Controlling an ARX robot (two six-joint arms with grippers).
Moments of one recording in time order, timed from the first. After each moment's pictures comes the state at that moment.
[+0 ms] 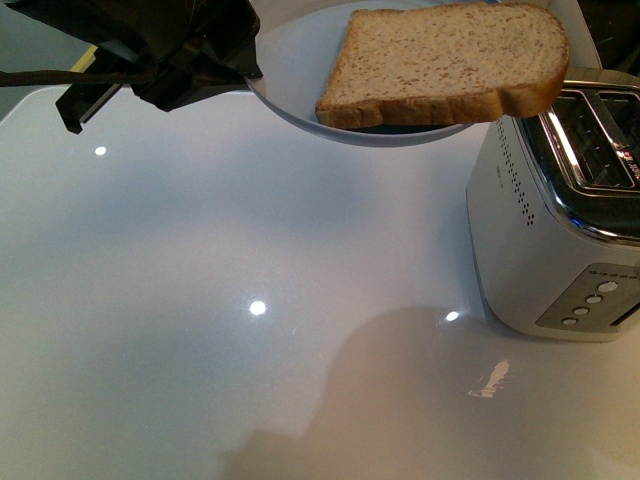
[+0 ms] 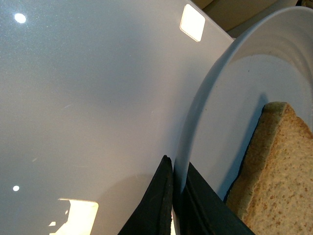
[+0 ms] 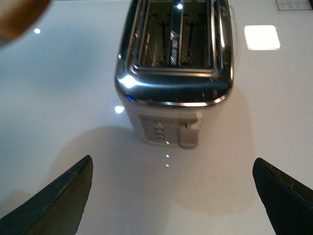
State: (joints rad) left arm -0.40 1.77 1.06 0.01 0.13 -0.81; right arm 0.13 0.51 0.29 -0.31 0.09 0.09
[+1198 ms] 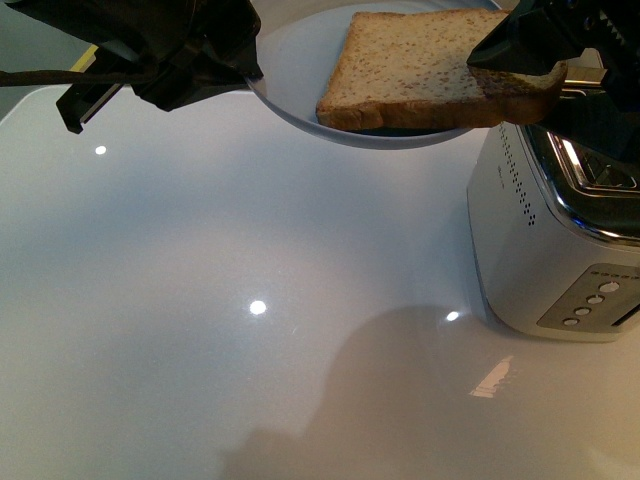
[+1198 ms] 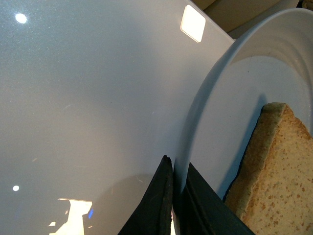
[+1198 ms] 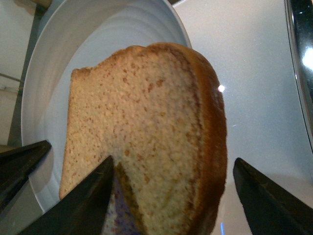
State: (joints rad) left arm -0.40 1.77 1.06 0.01 0.13 -0.81; right arm 0.34 1.50 0.69 0.30 -0.07 0.68
